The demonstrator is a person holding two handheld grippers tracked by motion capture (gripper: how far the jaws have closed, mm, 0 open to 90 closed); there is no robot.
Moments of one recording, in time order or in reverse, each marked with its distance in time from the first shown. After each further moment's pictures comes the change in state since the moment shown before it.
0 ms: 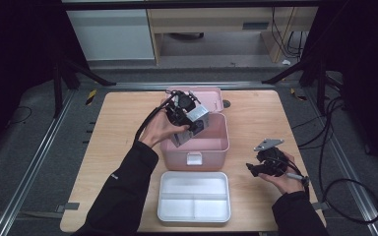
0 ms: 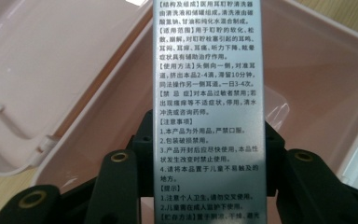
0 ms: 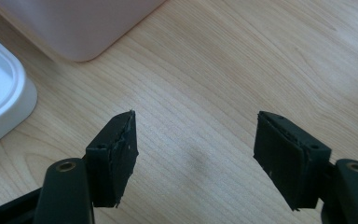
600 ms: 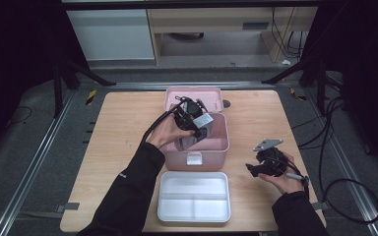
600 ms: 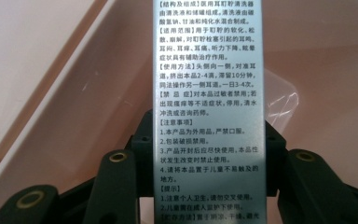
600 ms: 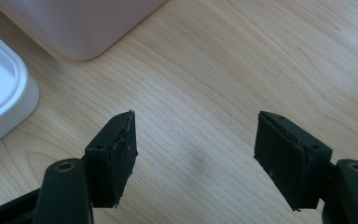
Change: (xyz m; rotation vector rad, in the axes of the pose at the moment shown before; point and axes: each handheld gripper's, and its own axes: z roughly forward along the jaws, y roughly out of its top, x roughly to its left) left arm -0.003 0.004 0.036 0.081 -0.024 0.034; right arm 0.001 0.000 0.001 0.004 0.004 -0.006
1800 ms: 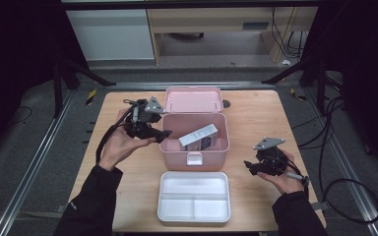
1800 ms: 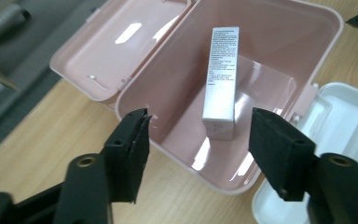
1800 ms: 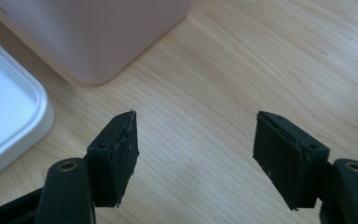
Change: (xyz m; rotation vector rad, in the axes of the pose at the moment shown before) left arm -0.020 -0.103 -0.117 -0.306 0.201 0.025; right arm 0.004 0.007 -0.011 -0.071 -0.002 -0.003
